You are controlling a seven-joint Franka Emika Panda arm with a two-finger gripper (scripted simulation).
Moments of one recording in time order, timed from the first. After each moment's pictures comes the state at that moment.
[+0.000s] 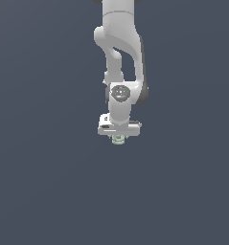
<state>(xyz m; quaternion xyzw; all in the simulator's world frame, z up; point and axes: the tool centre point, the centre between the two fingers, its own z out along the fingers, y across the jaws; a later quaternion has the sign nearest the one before) -0.043 0.023 0.052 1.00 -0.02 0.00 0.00</state>
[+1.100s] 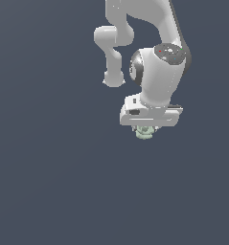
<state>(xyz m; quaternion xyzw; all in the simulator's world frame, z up) 0.014 0.121 0.204 1.00 -0.02 0.00 0.00</state>
